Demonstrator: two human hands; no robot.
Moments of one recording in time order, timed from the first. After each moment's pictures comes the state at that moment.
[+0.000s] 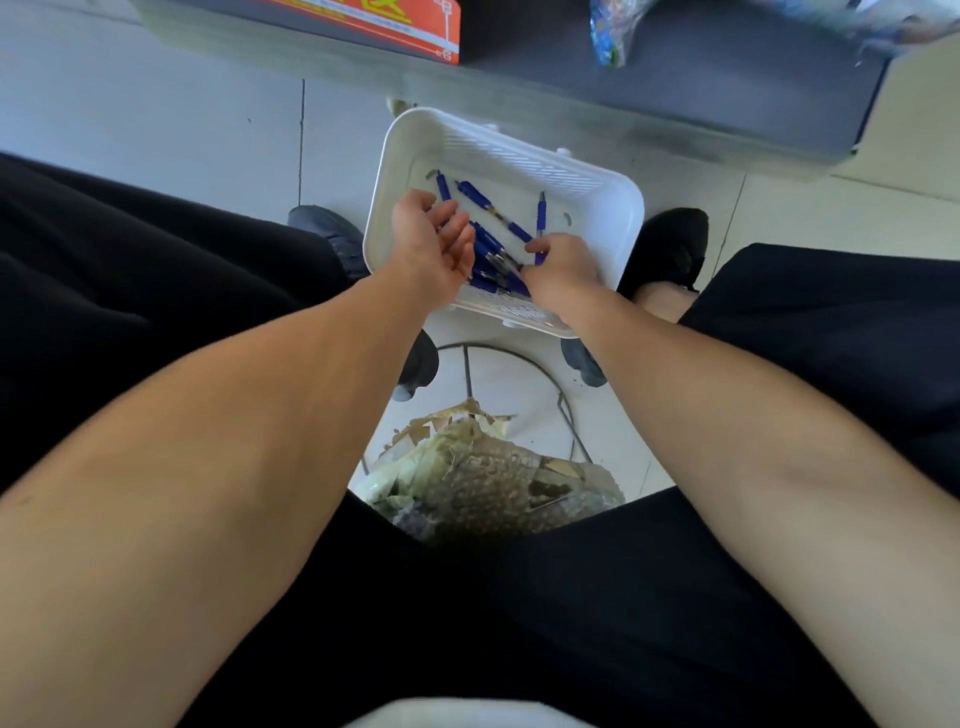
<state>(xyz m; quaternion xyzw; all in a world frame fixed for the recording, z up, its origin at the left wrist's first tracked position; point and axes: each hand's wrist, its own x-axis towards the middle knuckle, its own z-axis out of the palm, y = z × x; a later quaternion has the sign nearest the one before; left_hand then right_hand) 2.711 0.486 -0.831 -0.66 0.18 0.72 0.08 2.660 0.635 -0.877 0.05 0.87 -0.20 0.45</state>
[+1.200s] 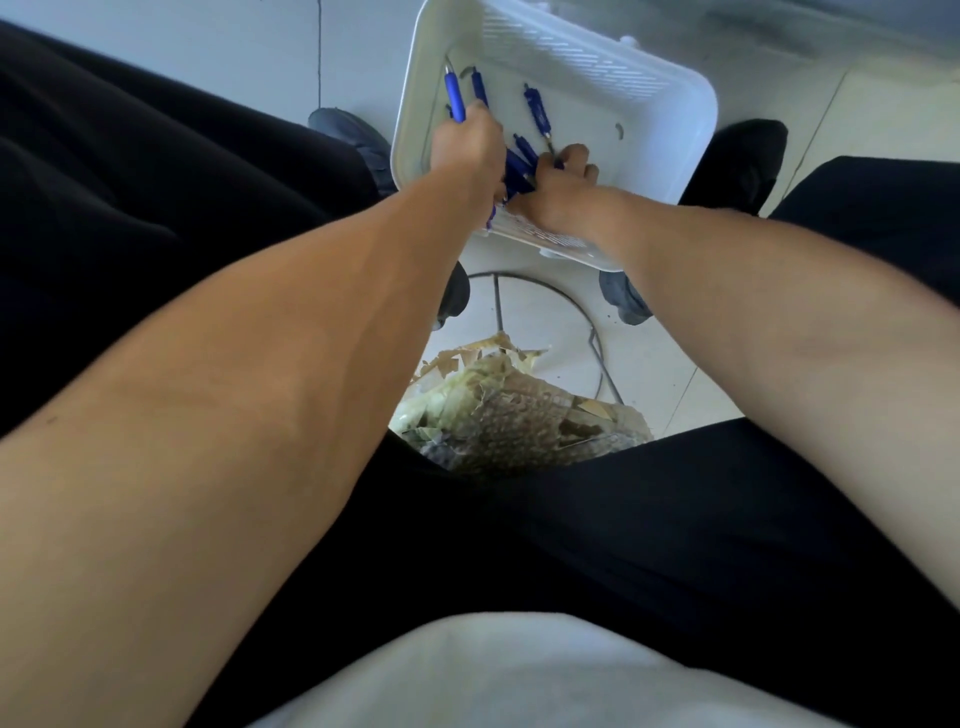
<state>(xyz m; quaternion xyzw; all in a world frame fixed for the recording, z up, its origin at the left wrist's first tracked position) 2.700 0.492 -0.843 -0.65 0.42 0.61 0.16 2.663 0.603 -0.909 -0.14 0.82 0.00 0.56</state>
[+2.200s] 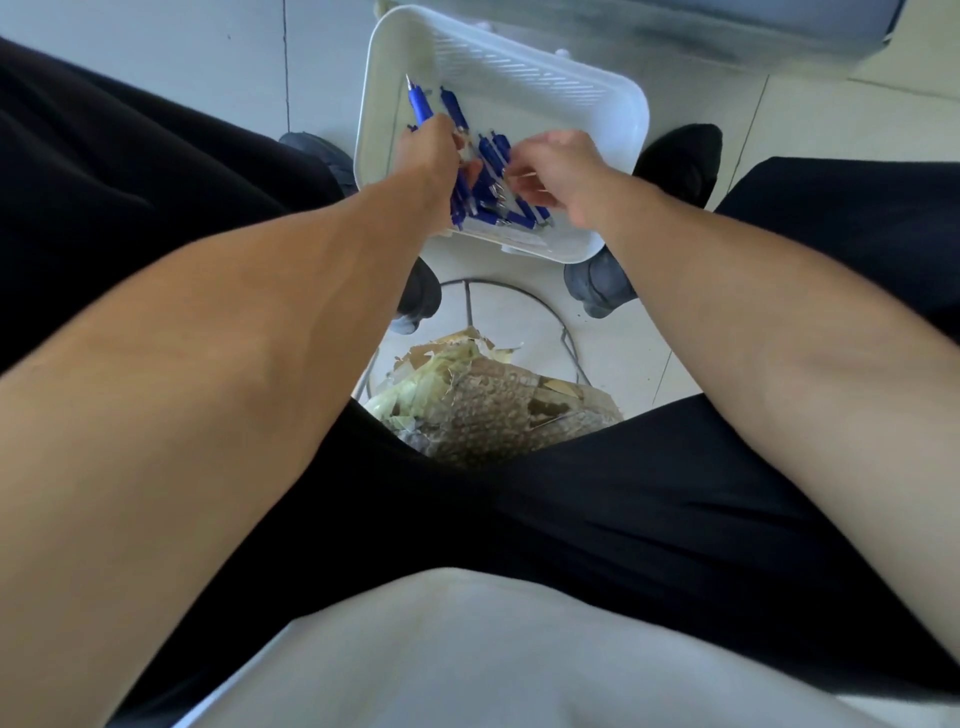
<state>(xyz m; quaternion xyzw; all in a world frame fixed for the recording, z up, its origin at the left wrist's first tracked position) 2.706 0.494 -0.841 -0.64 0.38 0.66 0.12 2.637 0.628 -0.869 0.16 0.74 -0.41 0.51</state>
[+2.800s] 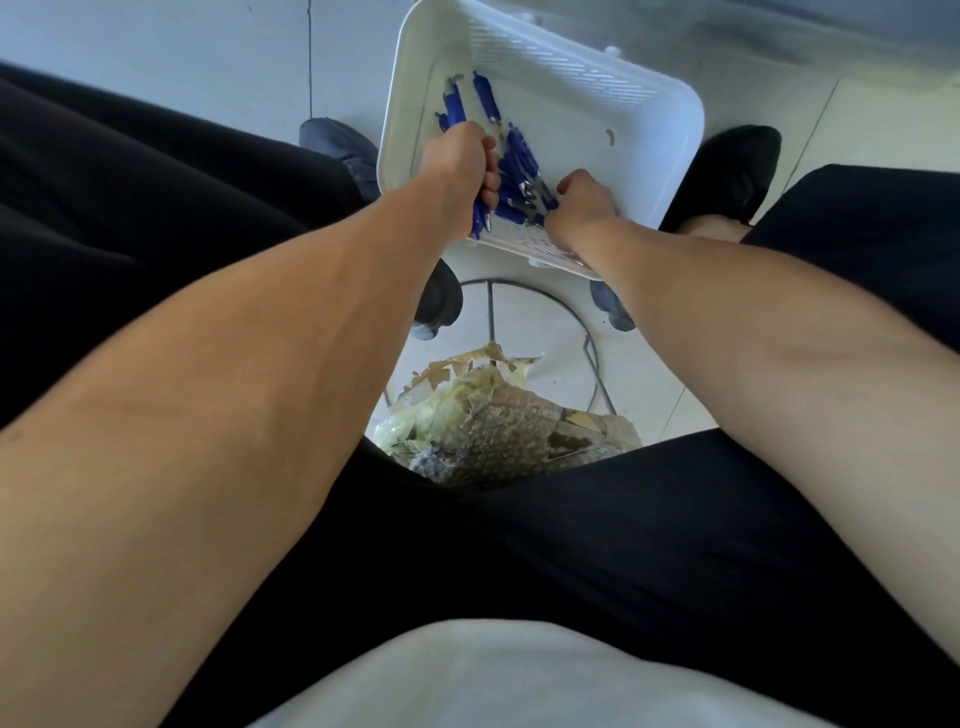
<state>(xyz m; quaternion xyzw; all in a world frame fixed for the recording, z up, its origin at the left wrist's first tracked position) 2.703 0.485 -0.851 -0.64 0.37 0.65 0.18 2.663 0.630 -0.918 0.02 0.86 -0.10 0.51</state>
